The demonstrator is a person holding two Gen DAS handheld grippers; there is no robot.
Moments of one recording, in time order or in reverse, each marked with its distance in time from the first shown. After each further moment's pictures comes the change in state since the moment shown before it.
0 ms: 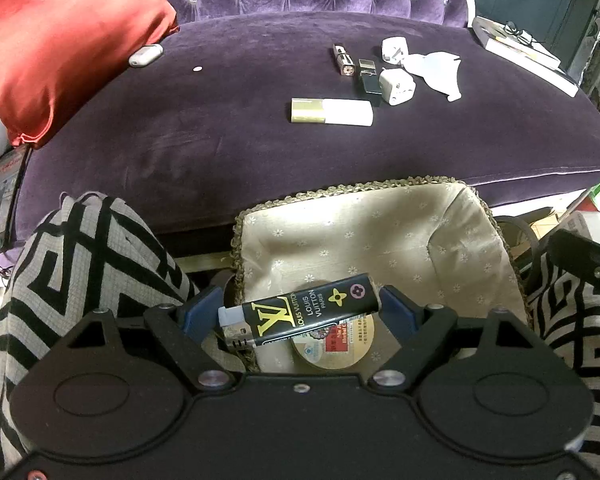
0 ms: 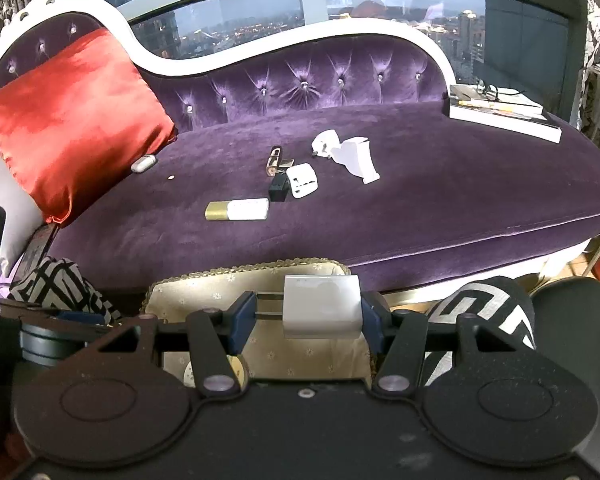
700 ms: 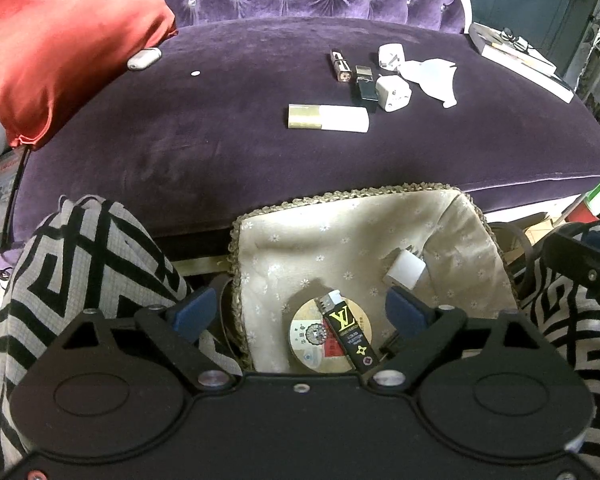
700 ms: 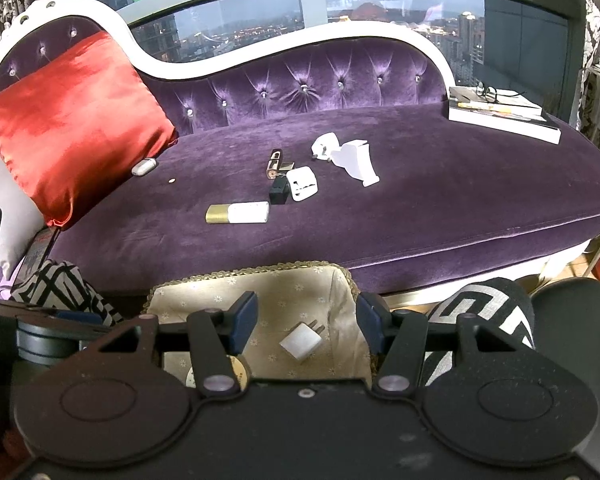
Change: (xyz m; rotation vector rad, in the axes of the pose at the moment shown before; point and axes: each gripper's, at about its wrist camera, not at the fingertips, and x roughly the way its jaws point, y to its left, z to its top) left arm -0.002 0.000 0.002 -0.003 -0.010 -0.016; right arm -0.002 -0.001 -0.001 0.002 -0.009 0.004
